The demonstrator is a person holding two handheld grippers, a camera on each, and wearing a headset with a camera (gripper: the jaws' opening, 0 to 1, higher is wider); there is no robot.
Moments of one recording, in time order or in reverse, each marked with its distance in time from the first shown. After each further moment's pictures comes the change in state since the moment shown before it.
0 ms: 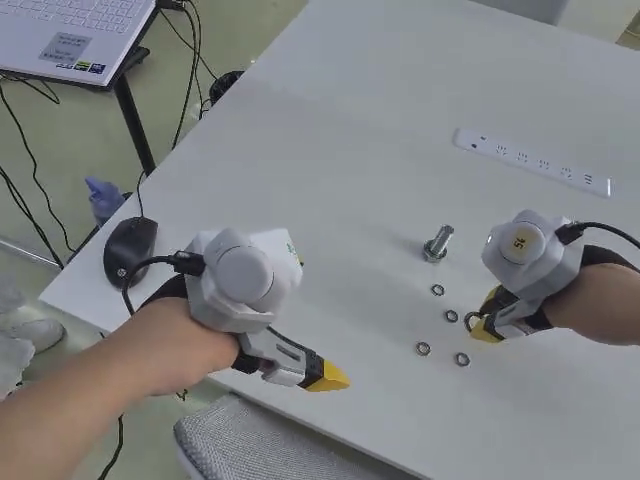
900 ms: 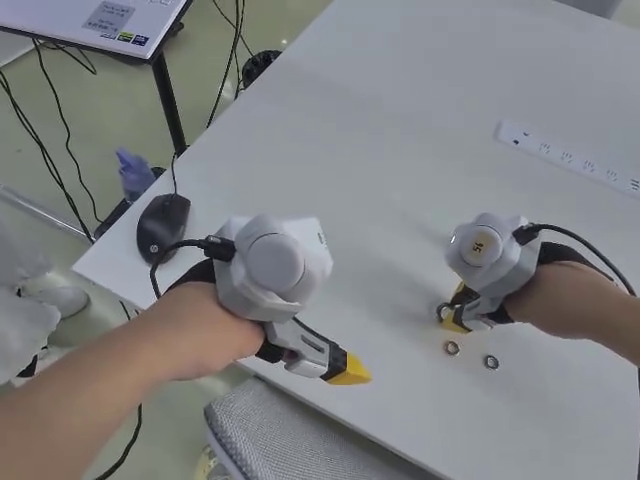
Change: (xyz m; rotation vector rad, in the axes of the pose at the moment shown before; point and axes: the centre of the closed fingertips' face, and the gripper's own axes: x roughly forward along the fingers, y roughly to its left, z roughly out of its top) left arm -0.005 0.004 -0.009 -0.018 0.000 0.002; right arm 0.051 0.001 0.062 -0.136 0.000 0.012
